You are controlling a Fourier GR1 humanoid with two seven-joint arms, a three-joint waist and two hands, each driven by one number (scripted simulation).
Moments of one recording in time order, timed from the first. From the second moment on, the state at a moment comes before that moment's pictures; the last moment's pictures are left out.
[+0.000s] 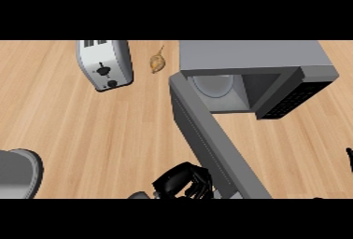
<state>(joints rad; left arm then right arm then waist) -0.24 0.01 -0.76 -1.11 -0.10 -0.09 -0.22 0.10 -0.43 -0.23 -0.94 -0.28 0.27 -0.91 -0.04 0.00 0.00</state>
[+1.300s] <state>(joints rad) -0.71 0.02 -1.00 -1.00 0.39 0.42 -0.25 0.05 -0.49 -0.11 -1.24 -0.36 0.36 -0.76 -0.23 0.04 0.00</state>
